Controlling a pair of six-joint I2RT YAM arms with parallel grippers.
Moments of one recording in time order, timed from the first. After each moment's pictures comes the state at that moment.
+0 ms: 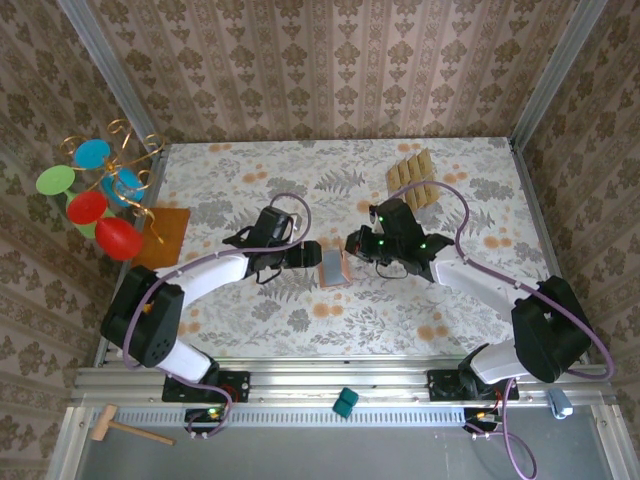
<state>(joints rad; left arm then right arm) -0.61 1.52 0.85 -0.23 0.22 -0.52 0.57 1.42 0.88 -0.16 -0.29 0.92</state>
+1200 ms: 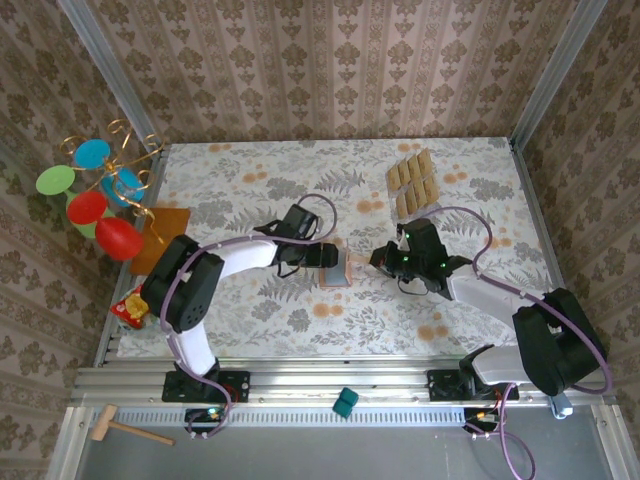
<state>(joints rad) -0.68 1.79 1.02 -0.24 0.19 -0.47 0.41 1.34 0.60 0.00 -0.36 0.94</state>
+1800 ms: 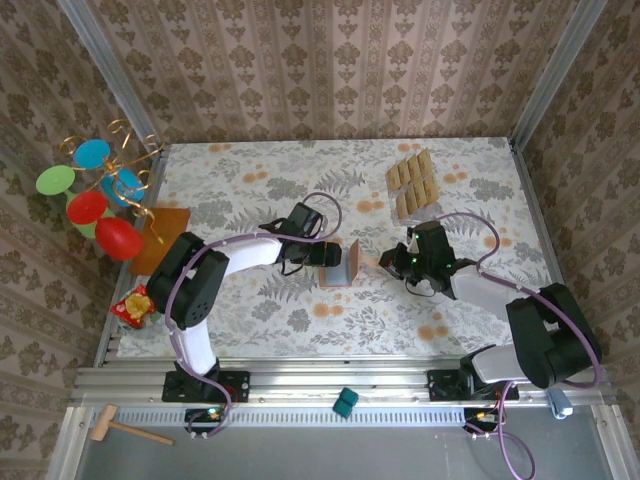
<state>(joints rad) -0.69 1.82 1.06 -0.25 0.18 -0.46 0.32 1.37 0.55 0.04 -0.40 0.94</state>
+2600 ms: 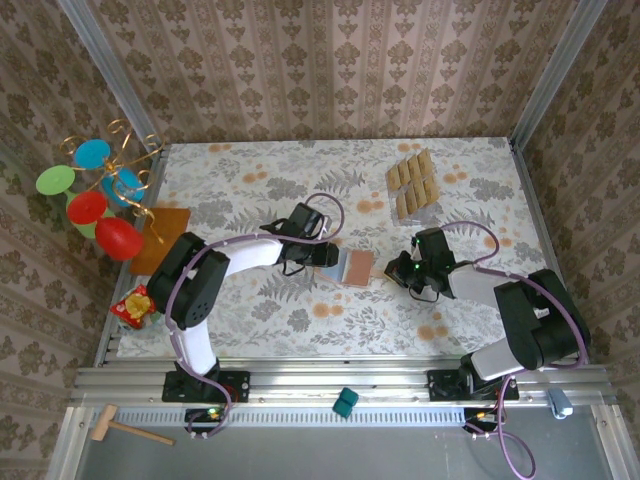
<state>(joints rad) -0.70 1.82 1.05 -0.21 0.24 -0.45 0.28 1.47 0.53 0.04 -0.40 0.92</state>
